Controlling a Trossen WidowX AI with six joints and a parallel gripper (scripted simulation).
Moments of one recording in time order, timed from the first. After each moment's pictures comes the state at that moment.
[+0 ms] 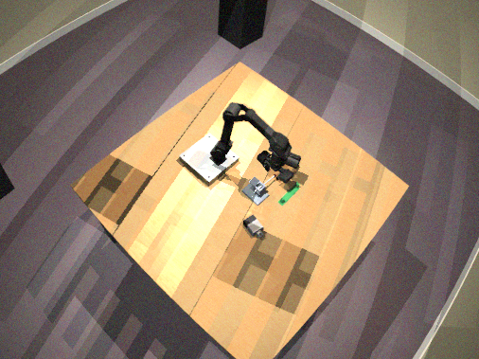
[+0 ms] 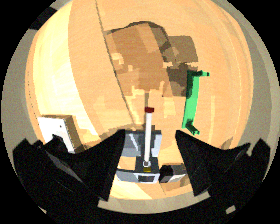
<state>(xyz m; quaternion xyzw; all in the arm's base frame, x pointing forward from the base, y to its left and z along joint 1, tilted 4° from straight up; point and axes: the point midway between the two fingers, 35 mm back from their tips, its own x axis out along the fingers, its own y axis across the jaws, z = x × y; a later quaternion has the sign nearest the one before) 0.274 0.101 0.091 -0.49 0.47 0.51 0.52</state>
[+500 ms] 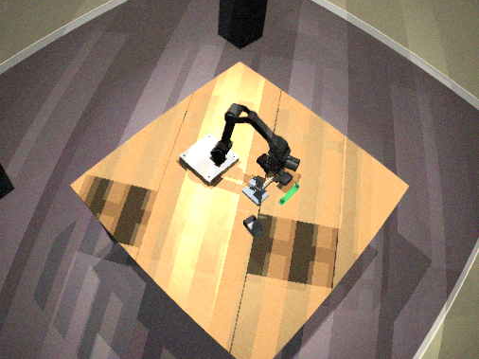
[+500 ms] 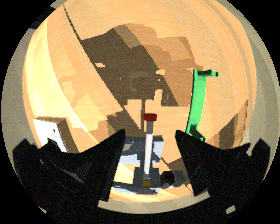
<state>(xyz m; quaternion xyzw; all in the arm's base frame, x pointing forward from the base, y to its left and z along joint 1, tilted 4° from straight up) 0.275 0.103 0.067 -0.49 0.47 0.52 0.52</state>
